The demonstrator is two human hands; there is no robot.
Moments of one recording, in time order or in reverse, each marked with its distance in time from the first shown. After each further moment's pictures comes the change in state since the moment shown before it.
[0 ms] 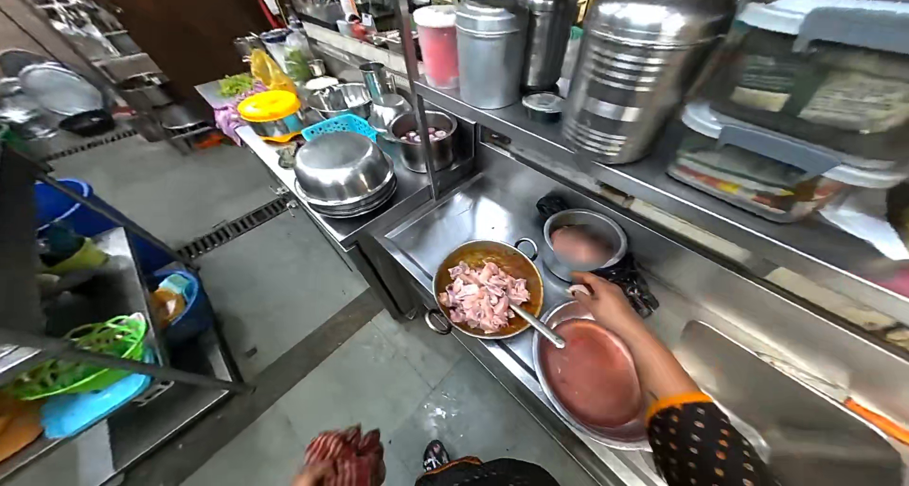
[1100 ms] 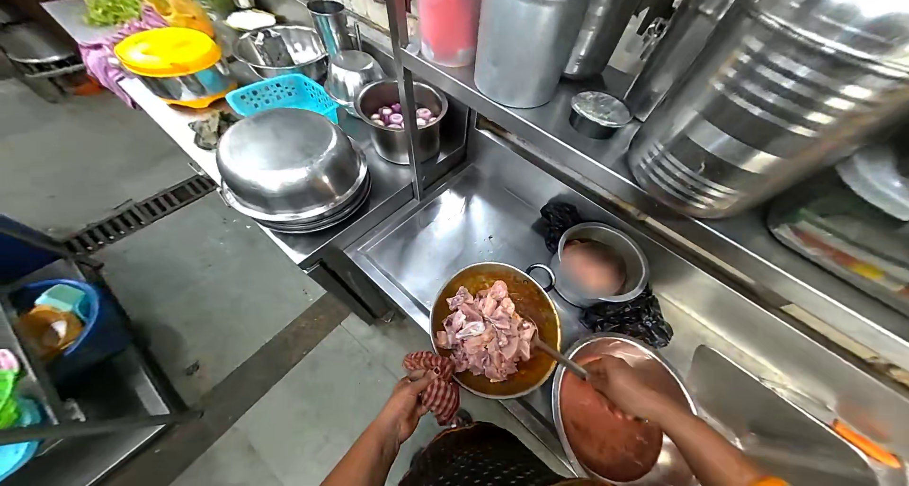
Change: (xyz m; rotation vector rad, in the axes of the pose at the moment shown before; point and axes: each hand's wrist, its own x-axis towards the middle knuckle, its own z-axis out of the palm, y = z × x) left_hand 0.238 0.120 0.163 -0.149 -0.119 -0.218; right_hand 0.026 -0.033 0.028 -0.073 -0.647 0.416
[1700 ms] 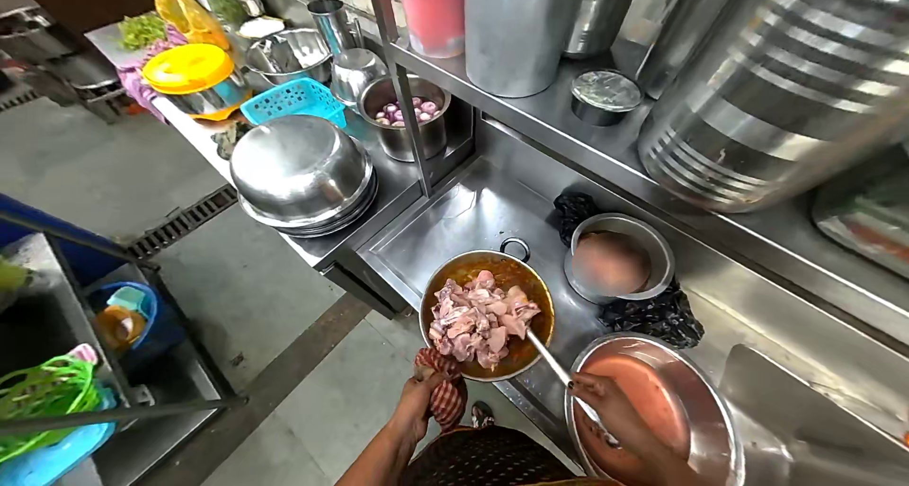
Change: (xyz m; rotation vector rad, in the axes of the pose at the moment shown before) left_hand -0.005 0.000 0.019 0.089 0.198 0.043; right_hand 0.034 0.024 0.080 0.728 0.118 -0.212
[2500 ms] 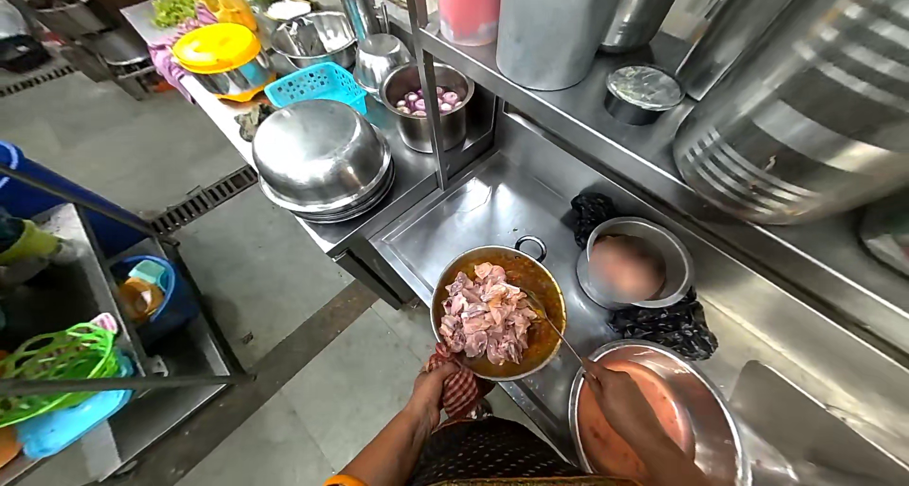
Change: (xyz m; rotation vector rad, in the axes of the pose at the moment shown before) left_hand 0.012 -0.011 0.015 -0.023 0.047 -0.057; right_hand 0.008 -0.042 -0.005 -0.885 0.123 0.064
